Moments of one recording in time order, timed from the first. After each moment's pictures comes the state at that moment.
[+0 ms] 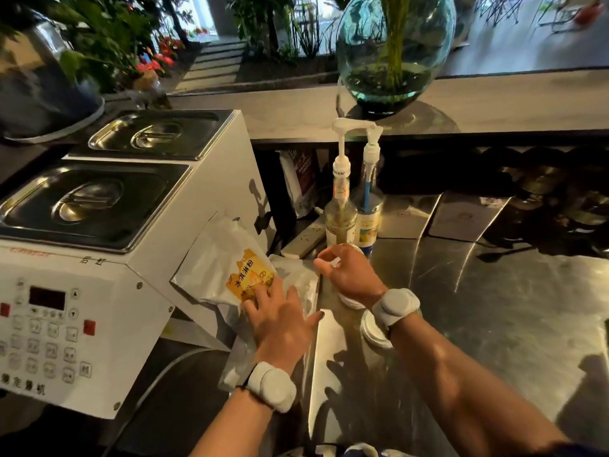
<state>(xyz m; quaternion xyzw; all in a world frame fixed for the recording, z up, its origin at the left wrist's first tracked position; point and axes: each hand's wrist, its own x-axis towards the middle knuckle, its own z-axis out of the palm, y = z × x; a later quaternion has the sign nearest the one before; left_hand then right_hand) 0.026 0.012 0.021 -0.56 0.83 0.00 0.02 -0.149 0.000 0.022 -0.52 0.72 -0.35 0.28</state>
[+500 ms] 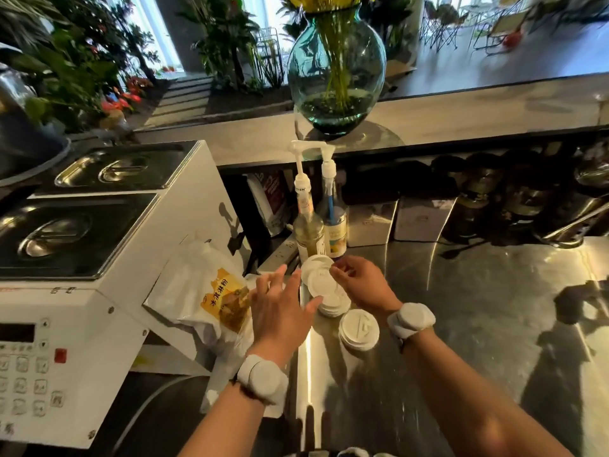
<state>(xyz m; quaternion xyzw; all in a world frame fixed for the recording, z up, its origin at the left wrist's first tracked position) -0.012 0.018 0.053 -0.48 0.87 0.08 -0.11 -0.193 0.063 0.027 -0.42 0.76 -0.42 0.28</state>
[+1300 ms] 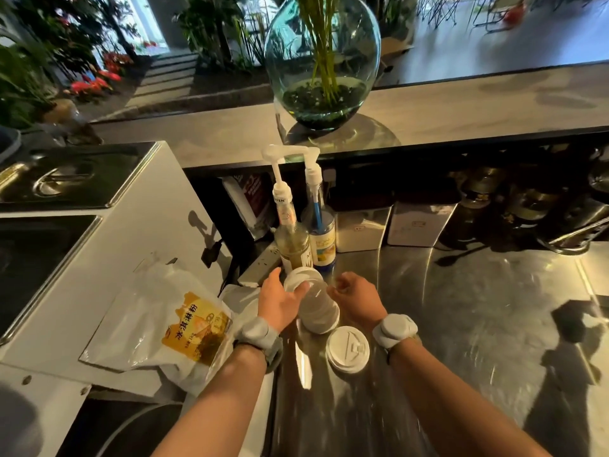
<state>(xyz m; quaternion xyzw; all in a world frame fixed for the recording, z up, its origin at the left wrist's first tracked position) -0.086 -0.065 -0.003 -0.56 0.72 0.41 -0.11 -0.236 0.031 -0.033 -0.37 0.81 -0.34 0.30</state>
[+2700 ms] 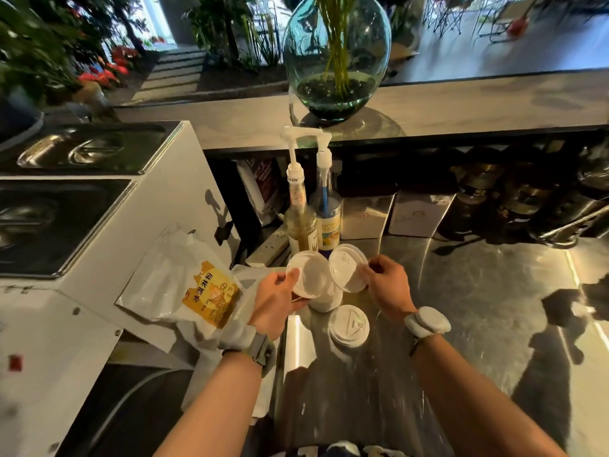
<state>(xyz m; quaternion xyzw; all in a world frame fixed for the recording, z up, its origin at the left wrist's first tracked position) -0.042 -0.017 0.017 -0.51 0.47 0.67 -0.25 -0.232 0.081 -0.010 -0.24 0.78 -0.51 0.27</state>
